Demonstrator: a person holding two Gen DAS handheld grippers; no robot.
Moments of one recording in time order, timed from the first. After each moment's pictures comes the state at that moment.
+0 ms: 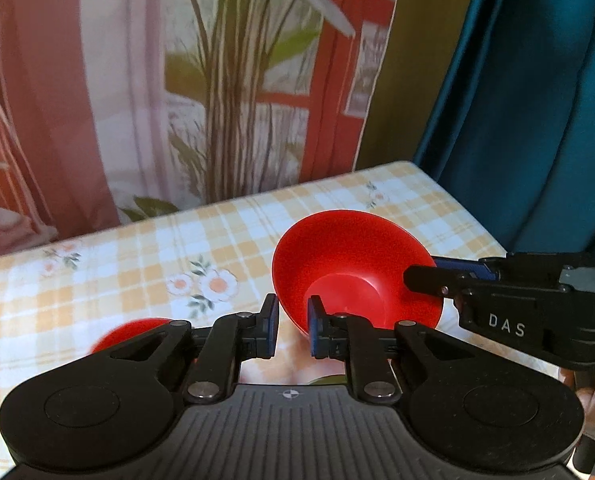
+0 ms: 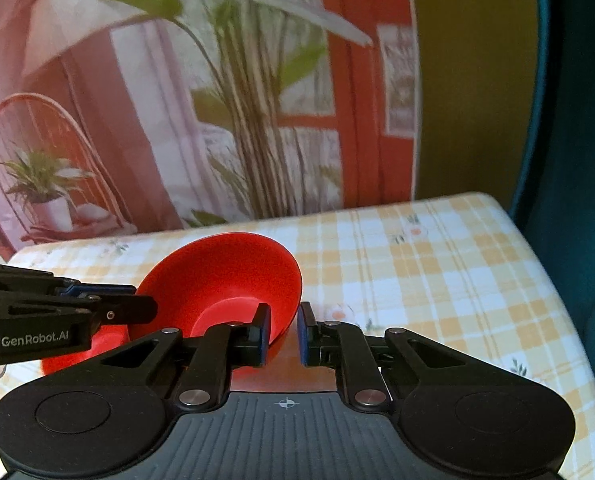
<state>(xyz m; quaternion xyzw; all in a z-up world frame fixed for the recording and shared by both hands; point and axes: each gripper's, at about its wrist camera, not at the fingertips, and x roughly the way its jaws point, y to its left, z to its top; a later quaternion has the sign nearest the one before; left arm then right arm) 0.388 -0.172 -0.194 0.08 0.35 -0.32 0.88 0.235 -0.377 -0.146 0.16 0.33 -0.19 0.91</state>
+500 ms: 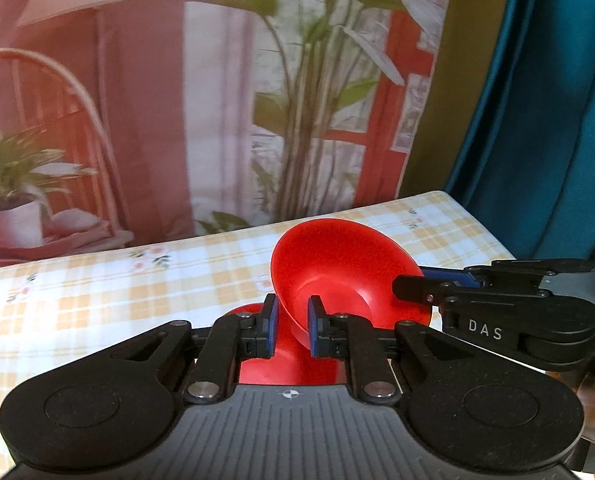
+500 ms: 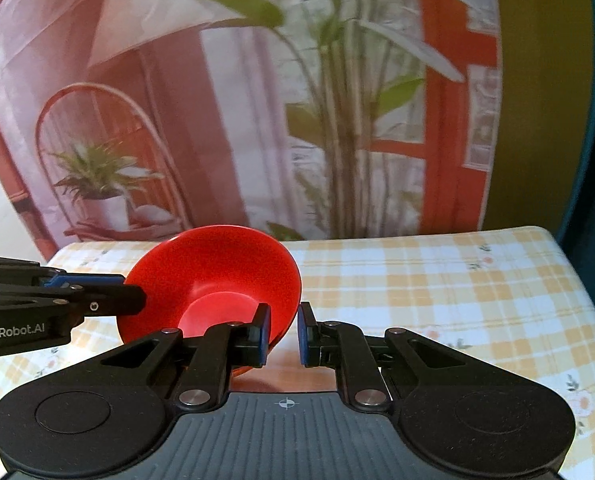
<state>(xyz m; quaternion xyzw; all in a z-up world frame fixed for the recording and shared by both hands) 0.370 -0.085 -0.165 0.06 0.32 -0.27 0.90 0.273 -0.302 -0.130 0.14 0.32 -0.14 0.93</state>
